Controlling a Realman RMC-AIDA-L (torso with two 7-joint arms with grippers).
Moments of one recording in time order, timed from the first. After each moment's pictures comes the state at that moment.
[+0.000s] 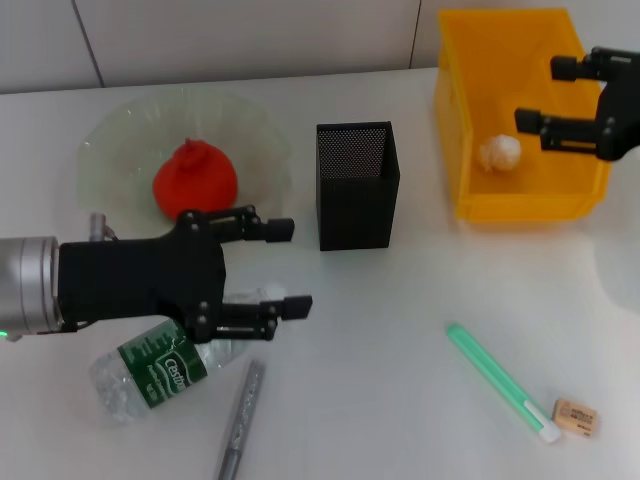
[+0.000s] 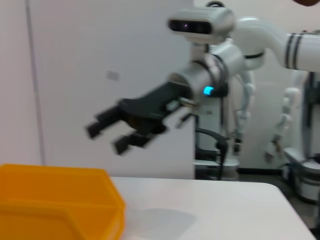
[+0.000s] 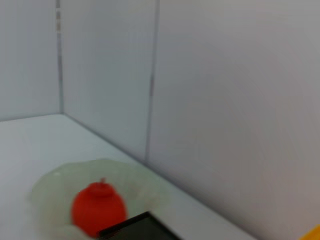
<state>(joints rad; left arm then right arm) -0.48 -2.06 1.09 0.77 1.68 1.68 -1.20 0.26 2.08 -0.85 -1.36 -1.86 -1.42 1.61</state>
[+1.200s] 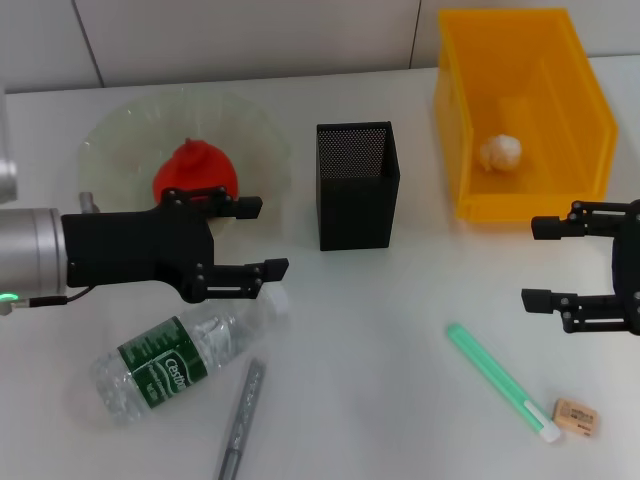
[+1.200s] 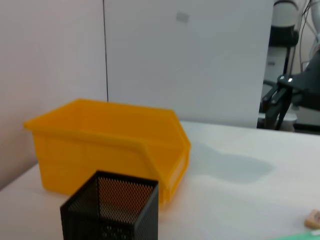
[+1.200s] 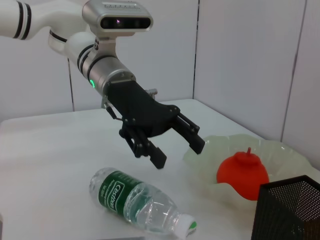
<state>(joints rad) -0.49 -2.07 1.09 0.85 1.79 1.48 -1.35 0.16 2.08 -0.80 -1.30 -1.85 -1.82 1.43</state>
